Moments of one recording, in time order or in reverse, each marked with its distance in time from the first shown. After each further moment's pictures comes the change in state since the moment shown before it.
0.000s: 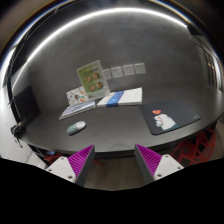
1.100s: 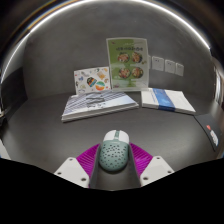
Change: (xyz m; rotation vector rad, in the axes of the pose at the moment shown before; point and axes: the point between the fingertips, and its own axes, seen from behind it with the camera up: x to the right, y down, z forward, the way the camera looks) arm -0.231 -0.005 0.276 -0.076 0.166 -0.145
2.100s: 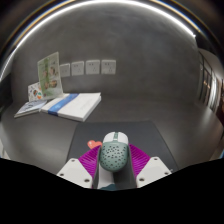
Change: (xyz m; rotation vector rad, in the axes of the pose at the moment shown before) arm 0.514 -0.022 -0.053 0.036 0.070 -0.028
